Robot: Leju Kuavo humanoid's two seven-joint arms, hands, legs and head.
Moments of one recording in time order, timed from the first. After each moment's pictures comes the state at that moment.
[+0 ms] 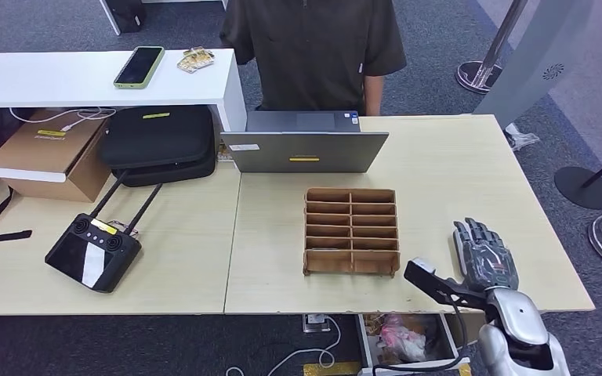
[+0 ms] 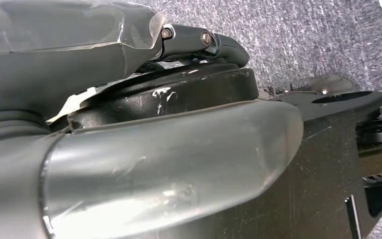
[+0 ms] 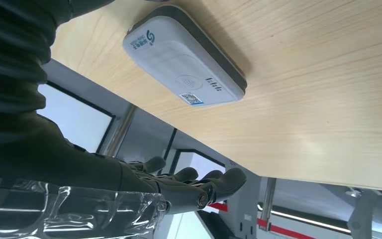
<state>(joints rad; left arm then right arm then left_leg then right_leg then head) -0.02 -0.25 0.17 -0.21 -0.31 0.18 0.05 -0.06 -0.17 0.04 -1.48 1.31 0.08 0.05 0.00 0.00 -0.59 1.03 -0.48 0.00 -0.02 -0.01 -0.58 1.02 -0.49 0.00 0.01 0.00</state>
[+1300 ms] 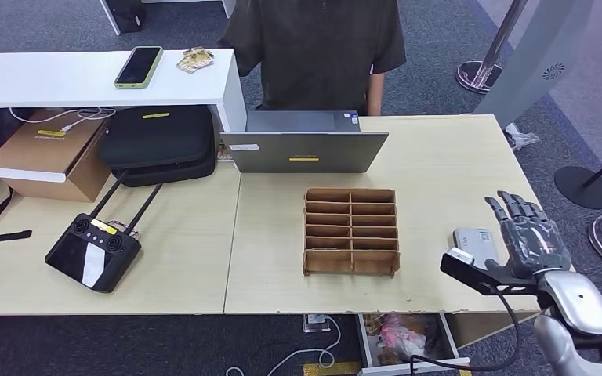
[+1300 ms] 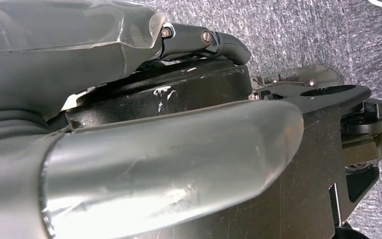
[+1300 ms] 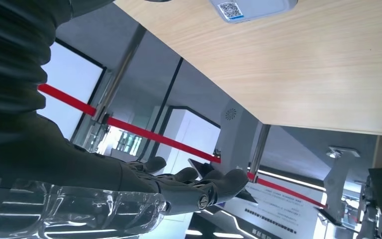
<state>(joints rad) -0.01 -0.24 0.17 -0.21 -0.26 0.12 -0.01 -0.07 -0.48 0.13 -1.64 1.13 0.14 0.09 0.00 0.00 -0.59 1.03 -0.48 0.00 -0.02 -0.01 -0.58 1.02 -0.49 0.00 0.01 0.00</state>
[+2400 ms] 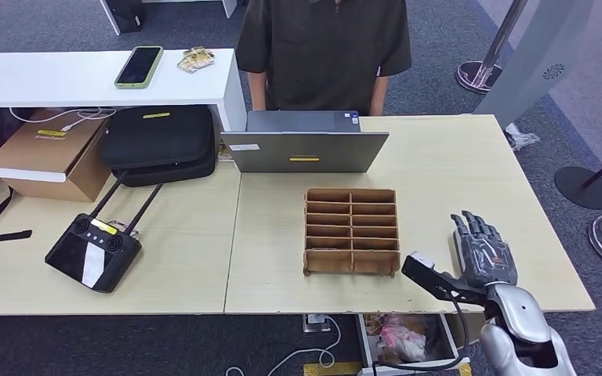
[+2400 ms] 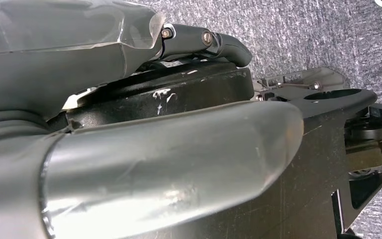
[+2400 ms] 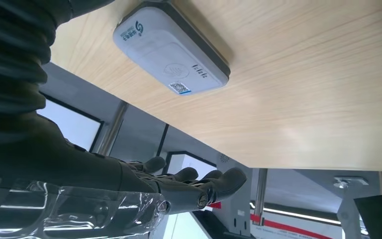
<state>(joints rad) -0.01 -0.24 0.17 -0.21 -0.25 0.15 0.02 -0.06 -0.25 0.15 -1.54 1.18 0.07 0.15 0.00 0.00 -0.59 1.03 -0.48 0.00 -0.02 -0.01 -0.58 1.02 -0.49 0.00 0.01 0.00</state>
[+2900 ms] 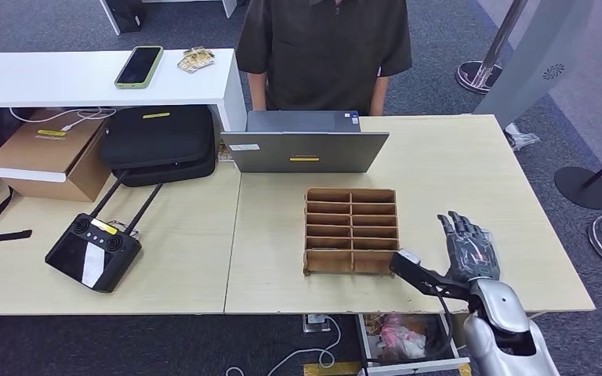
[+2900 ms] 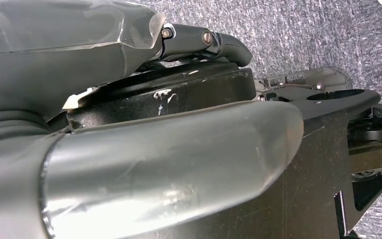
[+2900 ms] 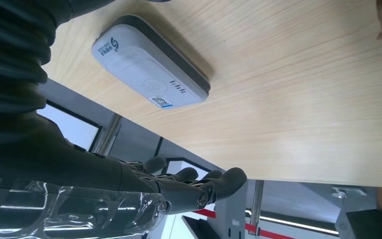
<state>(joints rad) -0.01 -0.24 0.17 -0.21 -0.25 0.15 0.03 -0.12 -0.20 0.18 -1.43 1.21 0.05 0.15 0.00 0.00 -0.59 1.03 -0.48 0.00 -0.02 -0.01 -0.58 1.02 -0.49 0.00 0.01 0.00</state>
